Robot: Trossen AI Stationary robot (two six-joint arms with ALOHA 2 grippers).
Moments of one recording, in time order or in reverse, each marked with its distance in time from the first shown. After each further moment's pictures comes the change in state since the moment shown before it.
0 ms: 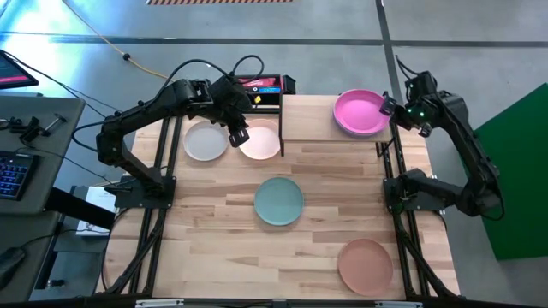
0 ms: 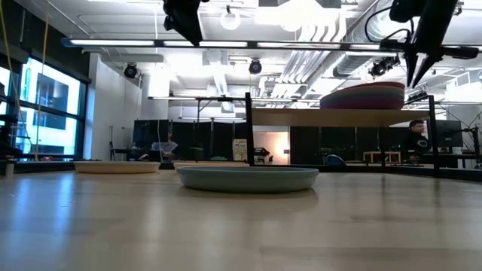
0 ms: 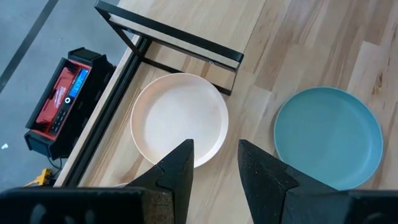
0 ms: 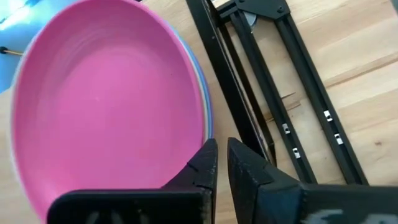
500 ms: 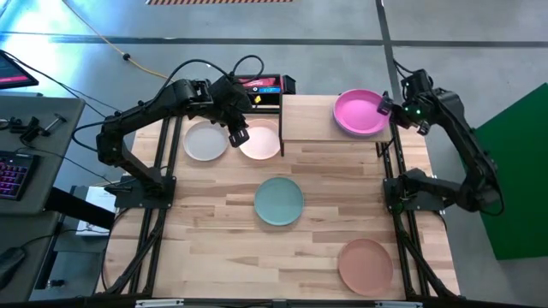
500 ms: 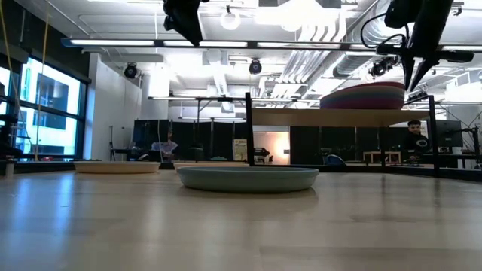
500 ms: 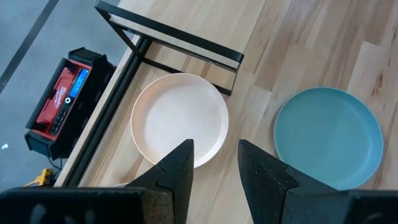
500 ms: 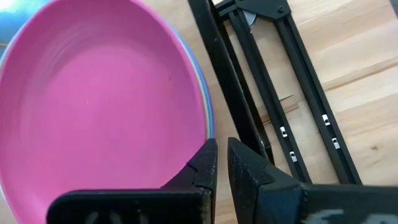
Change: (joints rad) left arm 0.000 0.000 0.000 0.001 -0.001 0.000; right arm 0.009 0.046 0.000 0.011 0.011 -0.022
